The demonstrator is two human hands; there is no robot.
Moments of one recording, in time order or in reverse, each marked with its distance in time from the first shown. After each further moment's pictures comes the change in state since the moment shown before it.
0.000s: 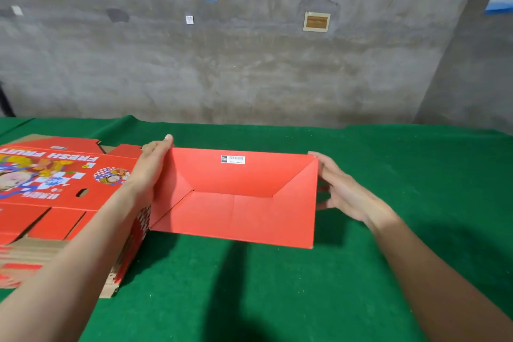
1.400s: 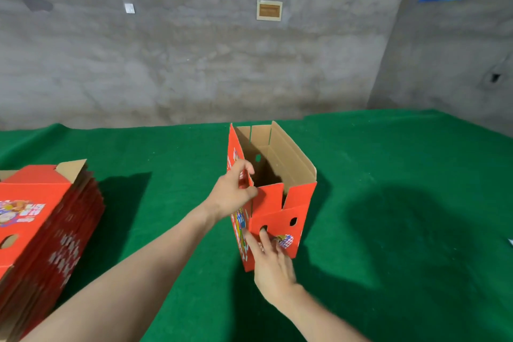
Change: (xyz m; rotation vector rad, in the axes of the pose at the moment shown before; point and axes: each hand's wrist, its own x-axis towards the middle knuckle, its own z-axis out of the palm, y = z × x) left_hand -0.030 -0.028 0.231 0.400 -0.633 0.365; right_hand 0.009 0.172 0.027 -1.349 0.243 0.048
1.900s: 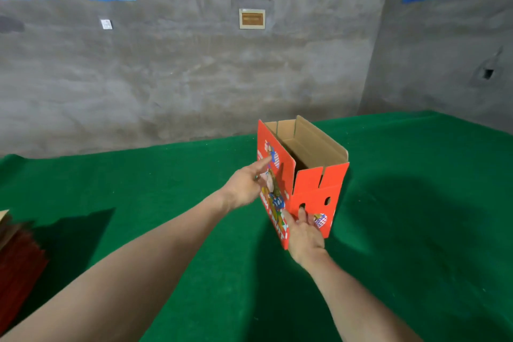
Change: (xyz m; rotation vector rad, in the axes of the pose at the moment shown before) left_hand 0.168 0.001 0.063 0.102 -0.178 0.000; right_hand 0.161 0.157 -0.031 -0.109 -0.076 0.327
